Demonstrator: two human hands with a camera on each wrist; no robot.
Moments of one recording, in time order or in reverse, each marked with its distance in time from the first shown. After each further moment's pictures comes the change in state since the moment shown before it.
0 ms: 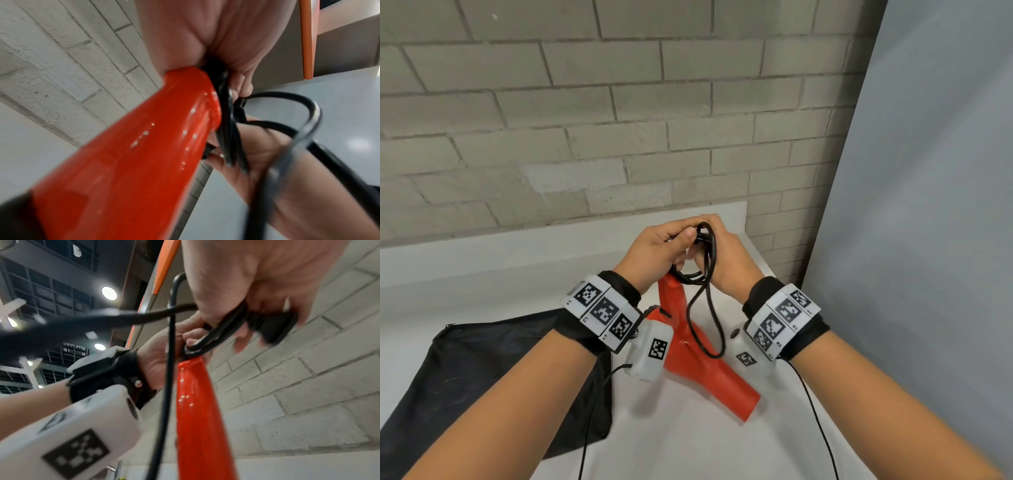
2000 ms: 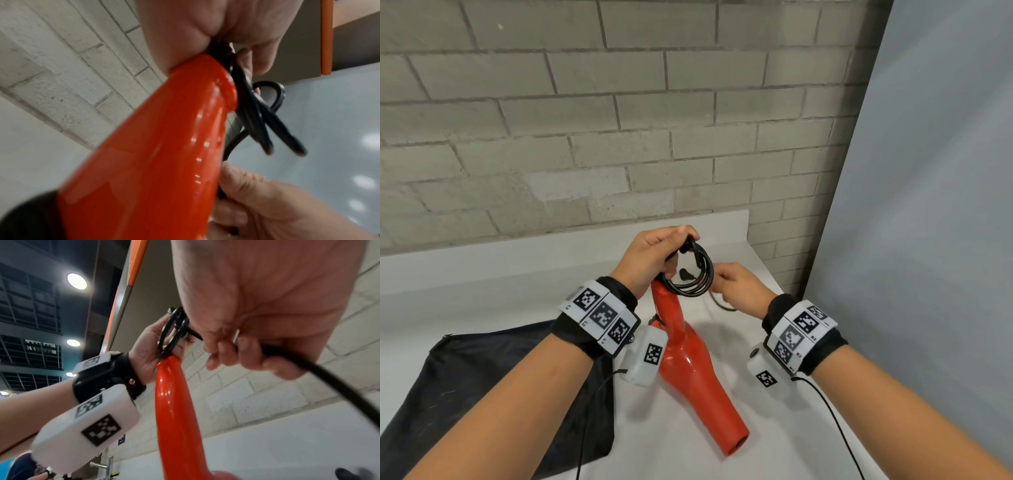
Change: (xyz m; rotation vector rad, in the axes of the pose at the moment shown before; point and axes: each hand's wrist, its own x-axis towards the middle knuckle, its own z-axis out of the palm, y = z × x) left_hand 0.005 -0.002 -0.016 -0.062 -0.004 0.000; right_hand -0.003 0.032 0.001 0.130 -0.269 0.247
